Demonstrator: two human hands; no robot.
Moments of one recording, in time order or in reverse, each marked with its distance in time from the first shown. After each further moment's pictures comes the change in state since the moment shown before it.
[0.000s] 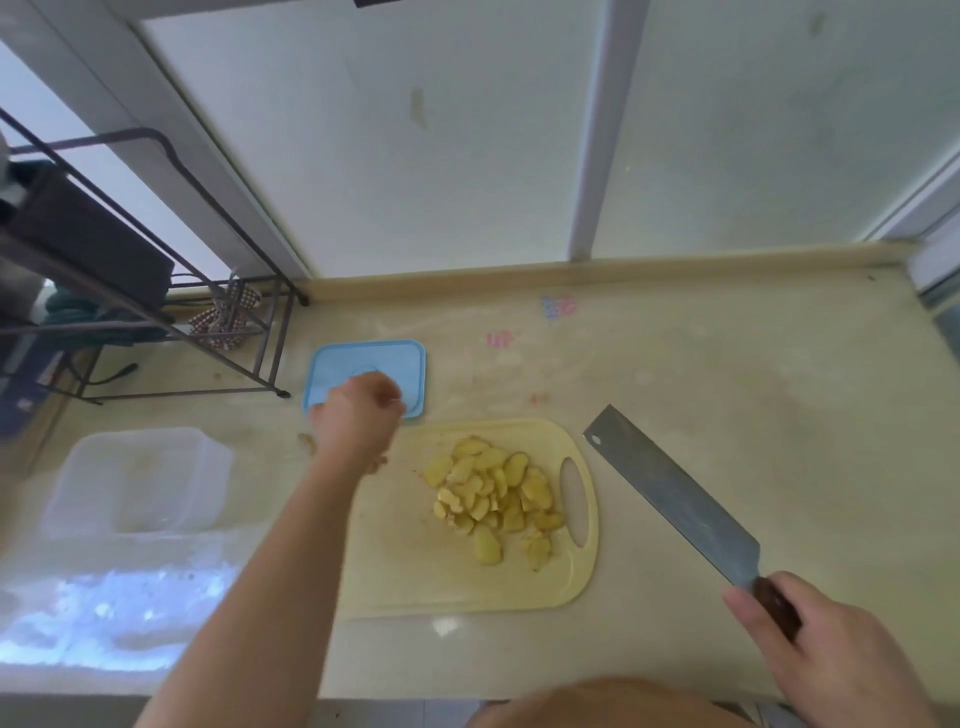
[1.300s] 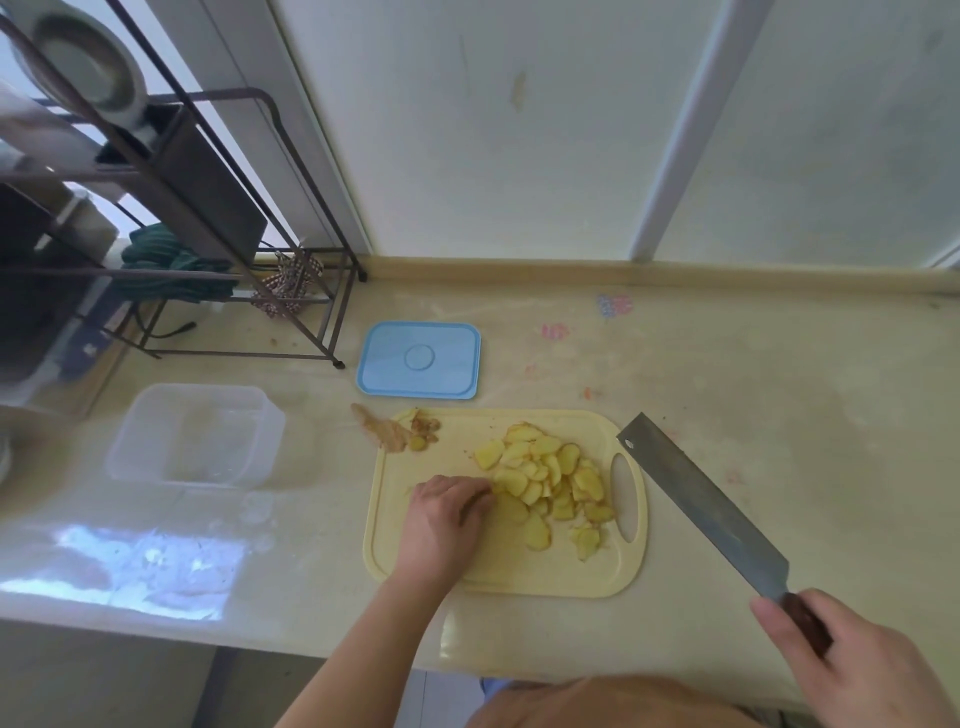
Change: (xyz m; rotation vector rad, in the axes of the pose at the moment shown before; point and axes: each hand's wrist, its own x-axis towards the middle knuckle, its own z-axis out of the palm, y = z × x) left_hand -0.113 -0.064 0.080 -0.331 0.151 0.418; right_hand -0.013 -0.015 0.024 -0.053 0.085 -0.013
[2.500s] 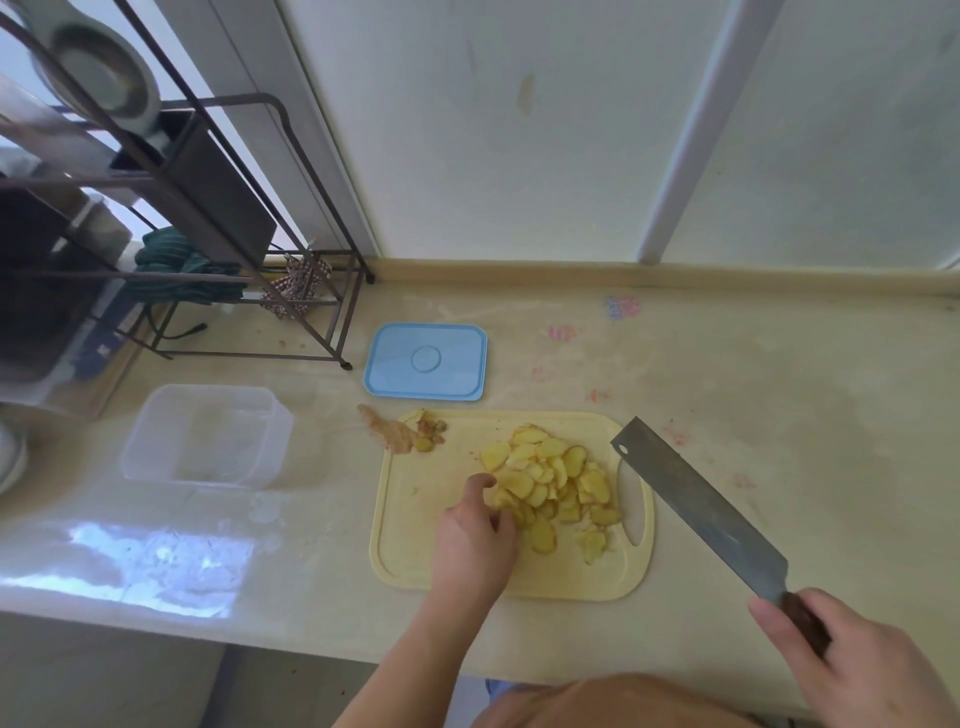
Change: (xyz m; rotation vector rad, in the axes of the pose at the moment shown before) left_hand -0.007 0.047 0.007 -0.072 -0.151 -0.480; right_hand 0.005 -0.005 -0.001 -0.009 -0.027 -0.021
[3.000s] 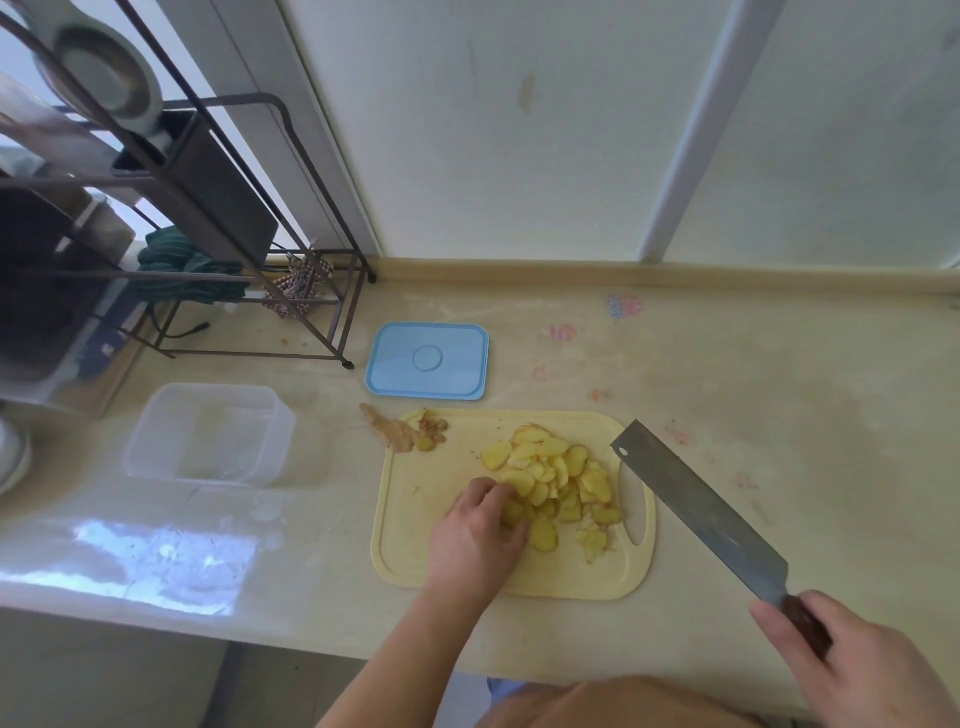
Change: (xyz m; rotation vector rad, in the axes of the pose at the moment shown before) left_hand 0.007 -0.020 0.005 0.209 0.076 0.403; right_hand -0.001 -0.001 0.000 0.021 -0.003 -0.006
